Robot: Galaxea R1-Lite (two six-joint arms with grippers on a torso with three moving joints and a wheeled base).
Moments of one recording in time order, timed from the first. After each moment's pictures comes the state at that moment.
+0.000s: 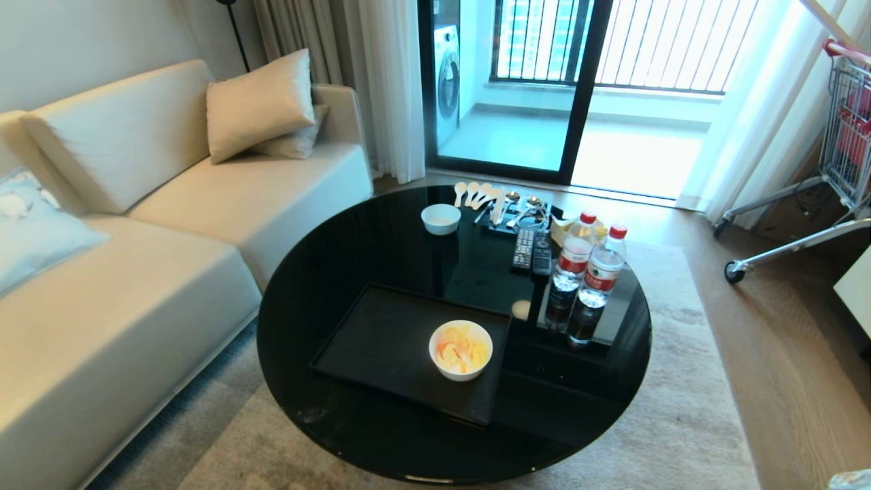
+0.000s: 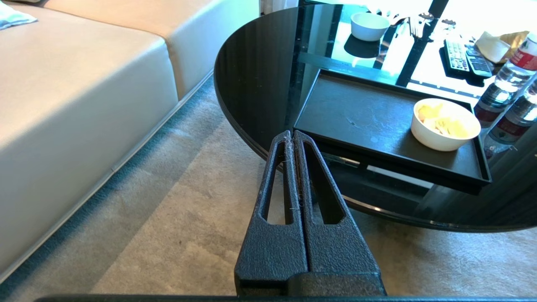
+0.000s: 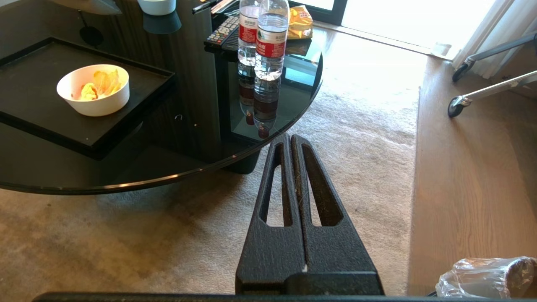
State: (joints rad) left arm 0.00 0.00 0.00 0.00 0.01 -0.07; right arm 0.01 0.00 0.00 0.00 0.03 -0.10
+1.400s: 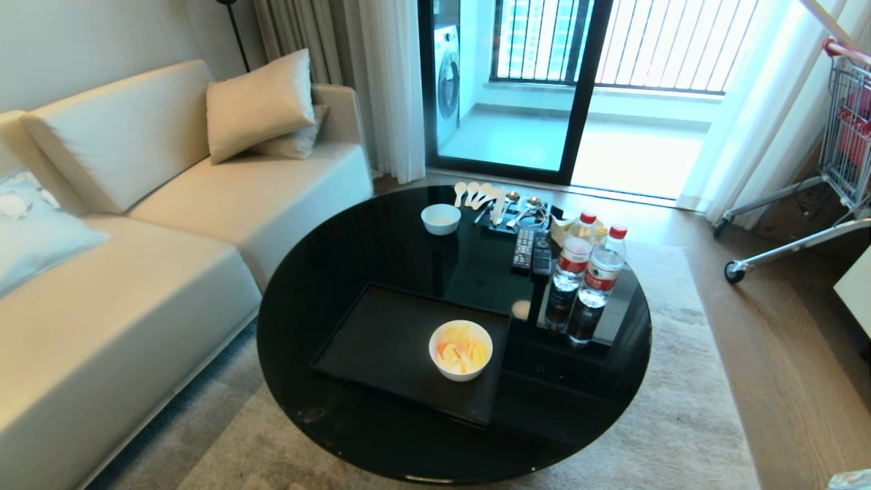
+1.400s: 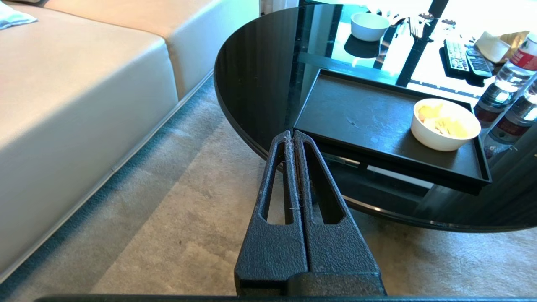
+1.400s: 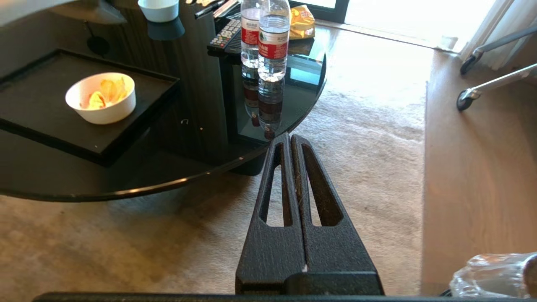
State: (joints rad) left arm 0.00 0.00 0.00 0.00 0.01 -0.07; right arm 0.01 0.00 0.00 0.00 0.03 -0.05
